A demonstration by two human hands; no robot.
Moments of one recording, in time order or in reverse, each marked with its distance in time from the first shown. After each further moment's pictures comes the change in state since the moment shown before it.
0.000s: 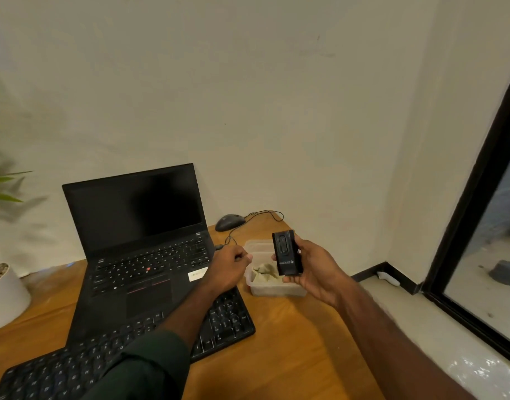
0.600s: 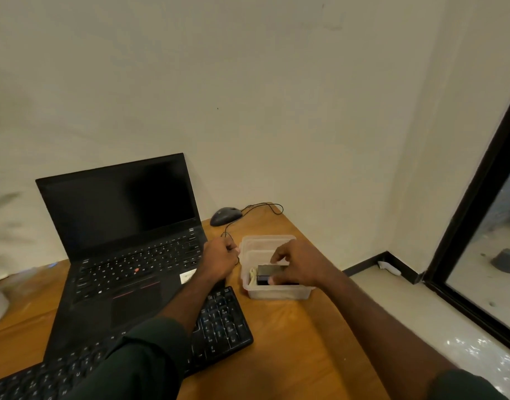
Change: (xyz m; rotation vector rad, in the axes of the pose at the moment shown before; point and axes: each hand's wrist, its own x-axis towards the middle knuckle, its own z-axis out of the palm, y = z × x) left_hand 0.053 -0.026 0.012 0.092 0.068 -0.141; right_hand 0.068 0.008 -0.019 -1.392 0.029 -0.200
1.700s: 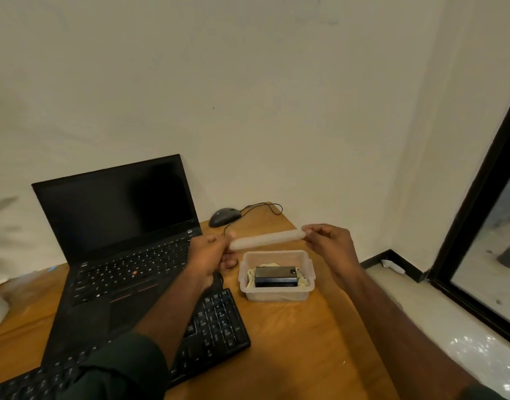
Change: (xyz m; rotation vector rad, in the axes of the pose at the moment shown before) left_hand -0.015 0.018 -0.021 -0.747 0.013 -0.340; right_hand -0.009 0.040 -0.017 0.942 0.490 0.172
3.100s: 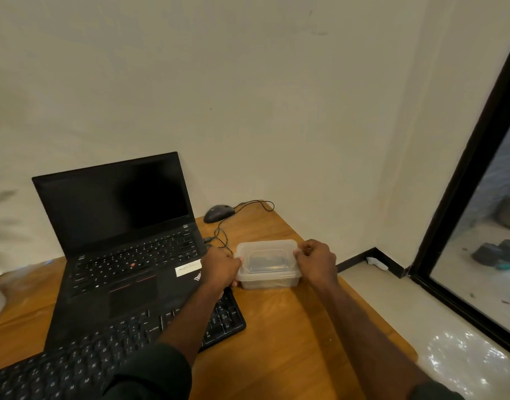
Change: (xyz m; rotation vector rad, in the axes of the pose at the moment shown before) left_hand -0.028 -0.036 0.017 0.432 0.051 0.071; right_hand -0.046 0.014 0.017 -0.530 0.152 0.101
